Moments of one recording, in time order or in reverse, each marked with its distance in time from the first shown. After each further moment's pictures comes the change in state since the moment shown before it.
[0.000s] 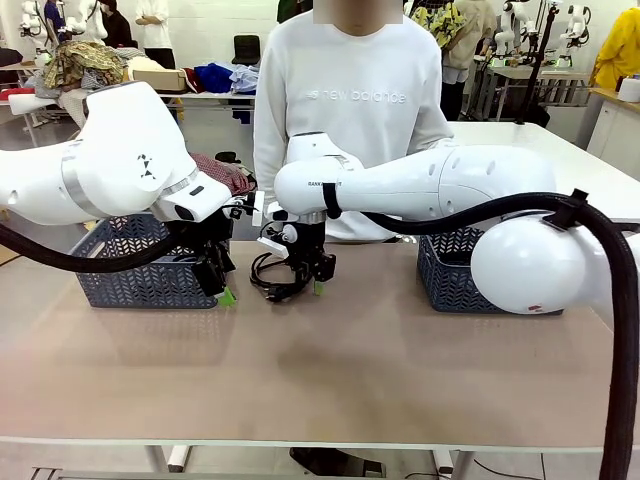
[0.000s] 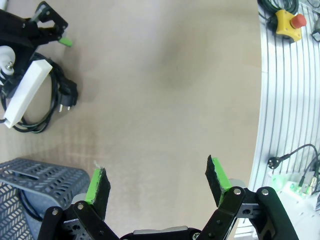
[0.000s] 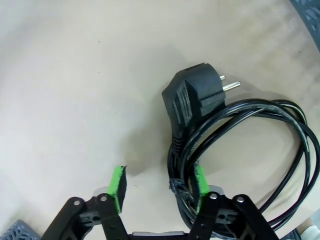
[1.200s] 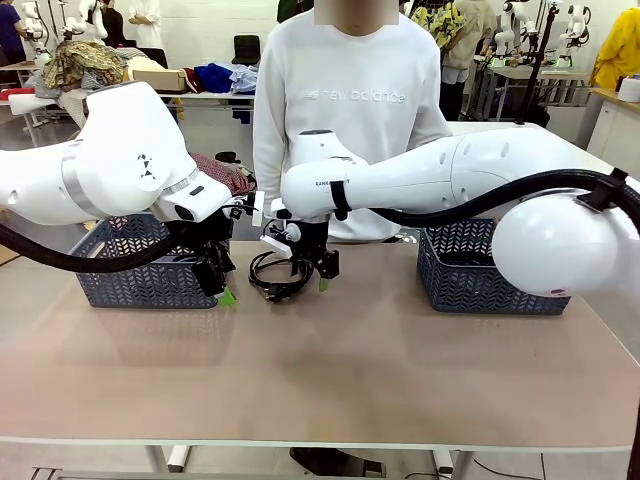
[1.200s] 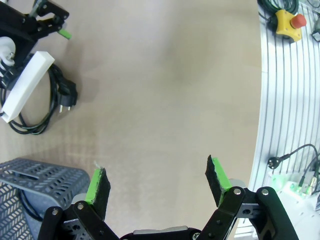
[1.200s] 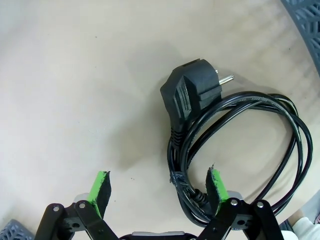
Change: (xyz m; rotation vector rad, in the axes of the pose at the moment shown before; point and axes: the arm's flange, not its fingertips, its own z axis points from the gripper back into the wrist) left arm 0.000 0.000 0.000 0.000 0.000 0.000; right arm 0.000 0.009 0.006 -0.072 0.015 0.019
